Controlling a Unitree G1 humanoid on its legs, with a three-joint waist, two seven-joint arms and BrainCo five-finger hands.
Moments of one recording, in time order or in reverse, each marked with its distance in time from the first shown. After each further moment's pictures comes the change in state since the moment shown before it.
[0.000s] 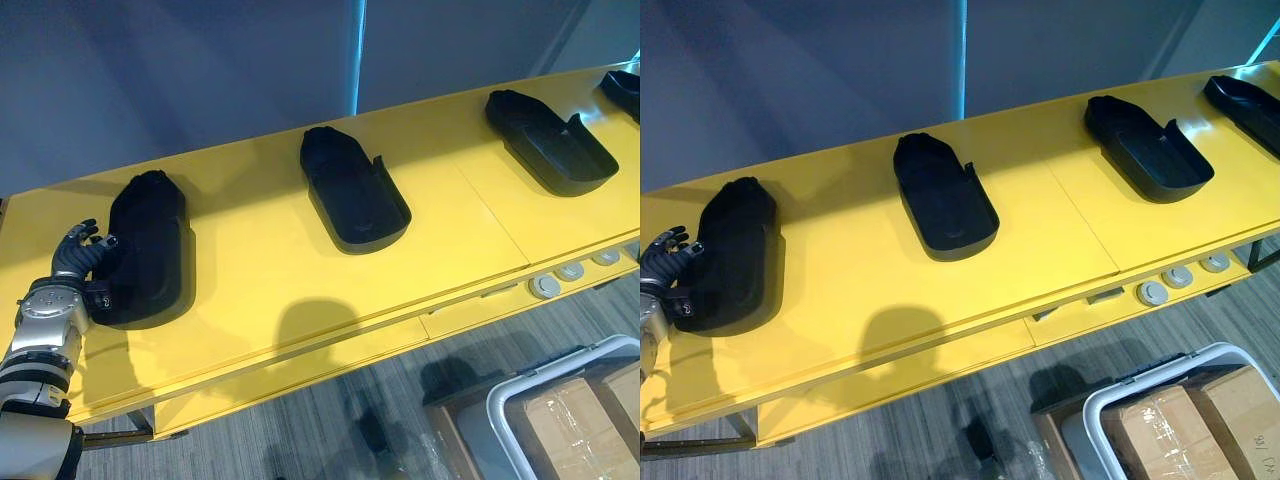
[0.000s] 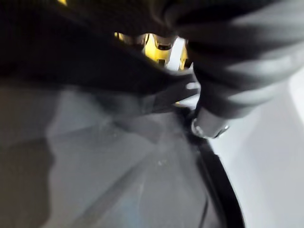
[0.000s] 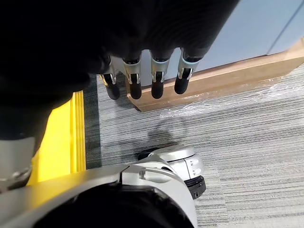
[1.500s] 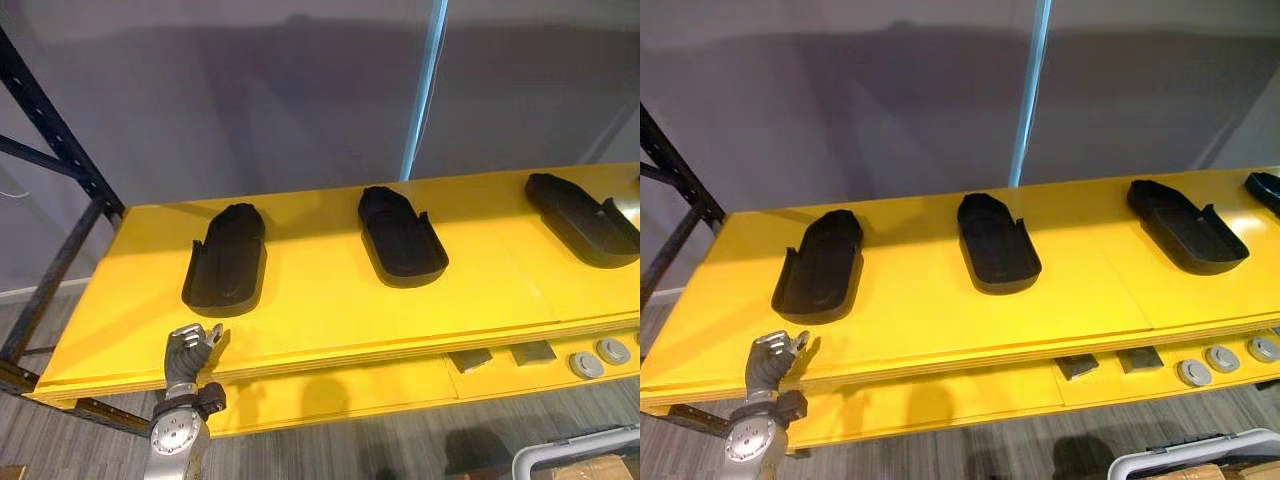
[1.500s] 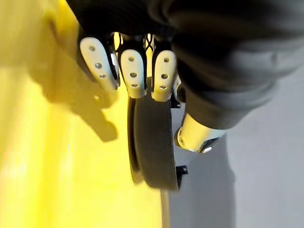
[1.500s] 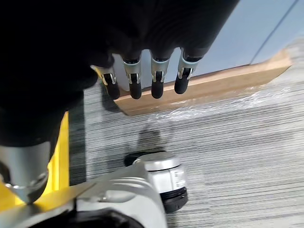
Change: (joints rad) left arm 0.702 -0.721 0.334 -0.855 0.392 -0.046 0.217; right arm 0.003 0.045 -0.208 0.199 -0.050 0.056 0.035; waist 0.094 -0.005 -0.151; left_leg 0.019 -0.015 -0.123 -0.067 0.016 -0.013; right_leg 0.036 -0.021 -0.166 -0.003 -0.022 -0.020
